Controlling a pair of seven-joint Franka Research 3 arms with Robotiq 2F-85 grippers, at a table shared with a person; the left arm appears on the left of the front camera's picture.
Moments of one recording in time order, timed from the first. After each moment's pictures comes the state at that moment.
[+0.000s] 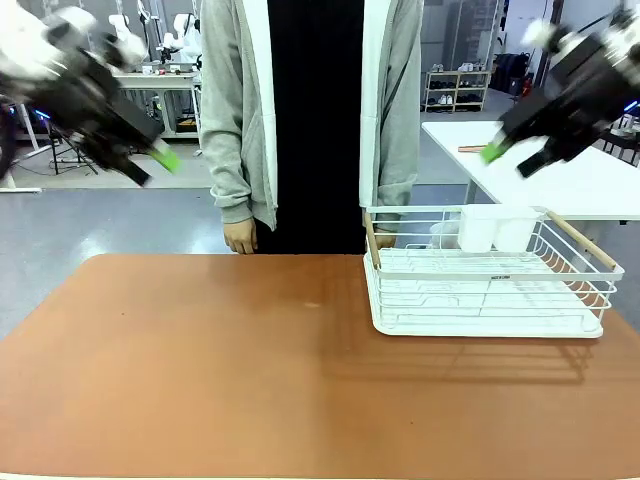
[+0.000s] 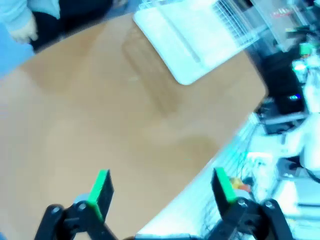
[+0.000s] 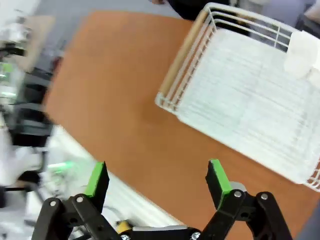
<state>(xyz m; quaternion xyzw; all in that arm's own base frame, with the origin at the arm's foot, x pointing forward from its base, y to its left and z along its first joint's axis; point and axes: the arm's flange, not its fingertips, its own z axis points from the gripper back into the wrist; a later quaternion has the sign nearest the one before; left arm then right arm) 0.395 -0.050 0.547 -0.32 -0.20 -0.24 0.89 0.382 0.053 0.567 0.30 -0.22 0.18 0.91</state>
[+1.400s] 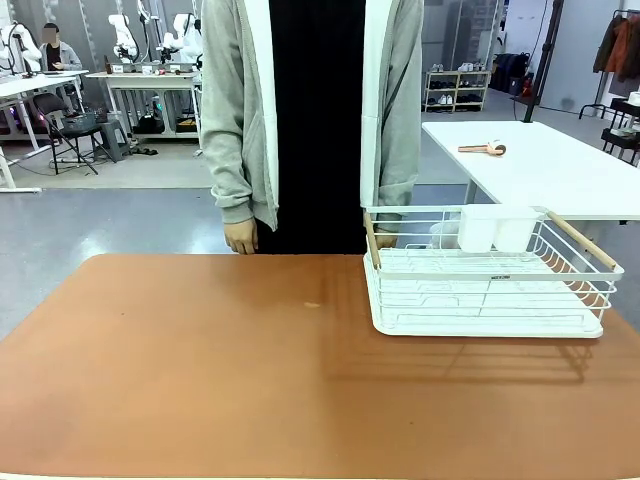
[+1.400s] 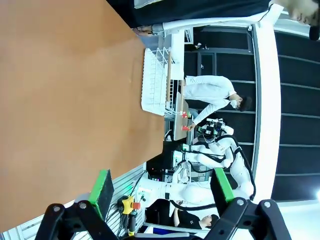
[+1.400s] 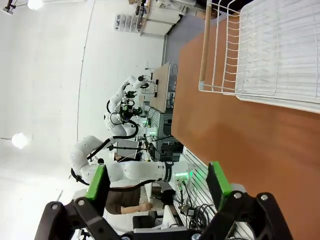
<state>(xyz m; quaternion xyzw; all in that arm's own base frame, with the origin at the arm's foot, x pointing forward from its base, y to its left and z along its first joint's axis) 0.291 0.267 0.390 -0.59 -0.16 0.14 0.78 0.365 -0.180 0.419 0.65 -0.14 -0.02 0.75</state>
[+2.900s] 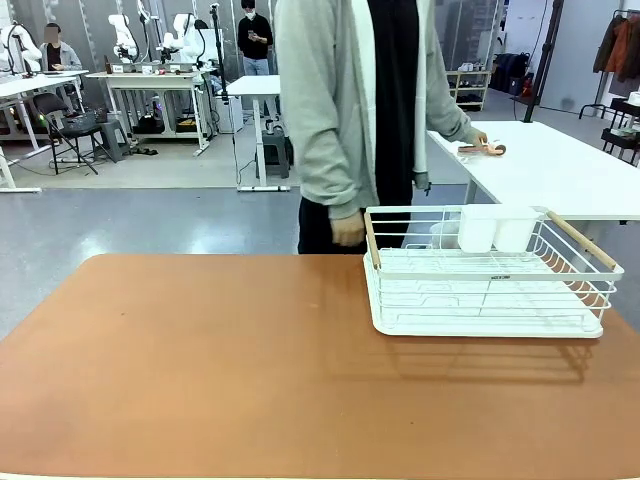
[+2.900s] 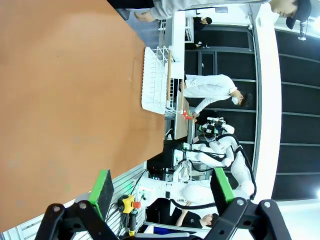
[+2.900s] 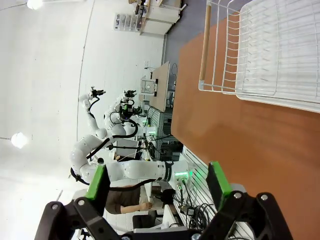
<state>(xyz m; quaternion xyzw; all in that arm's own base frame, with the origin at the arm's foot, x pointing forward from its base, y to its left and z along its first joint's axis) 0.293 0.265 0.391 -0.59 -0.15 0.13 0.78 0.365 -0.178 0.419 0.65 -0.13 -0.02 0.75</state>
